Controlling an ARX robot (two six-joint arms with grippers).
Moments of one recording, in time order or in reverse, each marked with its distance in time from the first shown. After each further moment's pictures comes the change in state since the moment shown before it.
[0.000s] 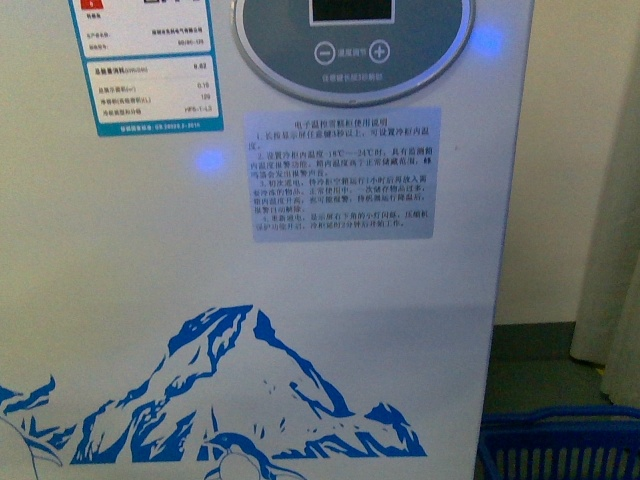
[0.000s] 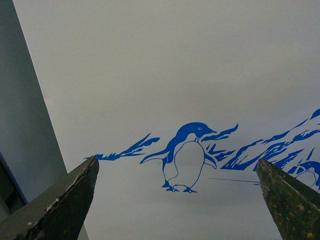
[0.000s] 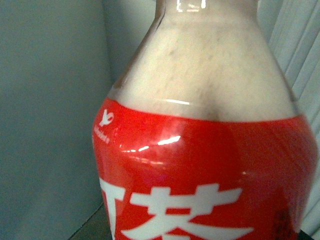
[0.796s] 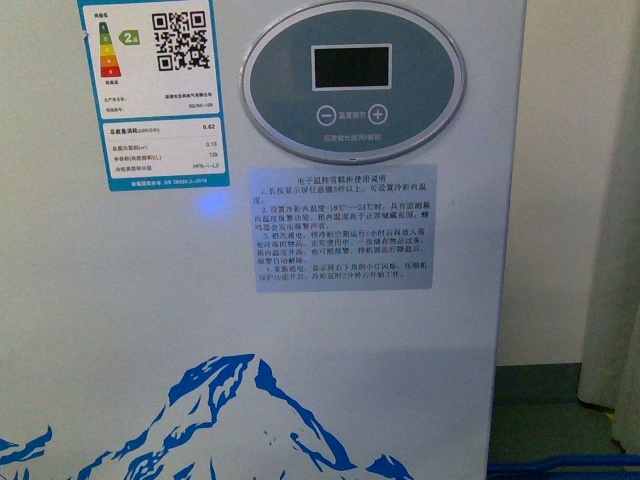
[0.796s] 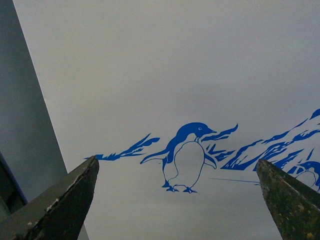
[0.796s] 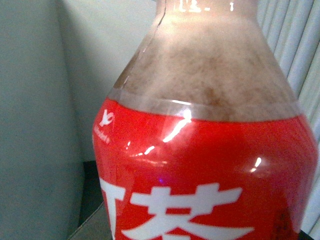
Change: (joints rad) left arm 0.000 0.000 0.000 0.000 0.000 0.000; right arm 0.274 -0.434 -0.150 -0.134 0.470 -0.040
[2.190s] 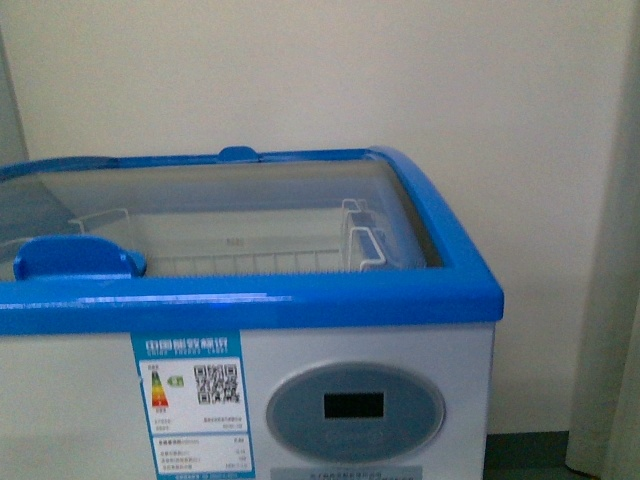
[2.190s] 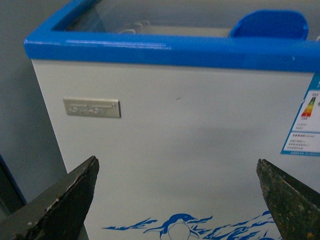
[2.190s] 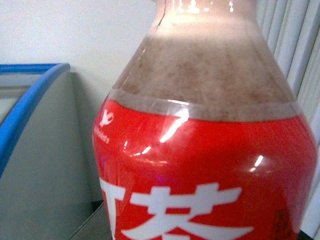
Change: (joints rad) left arm 0.000 0.000 0.000 0.000 0.002 0.000; right arm 0.000 -0.011 -0.002 0.006 0.000 0.001
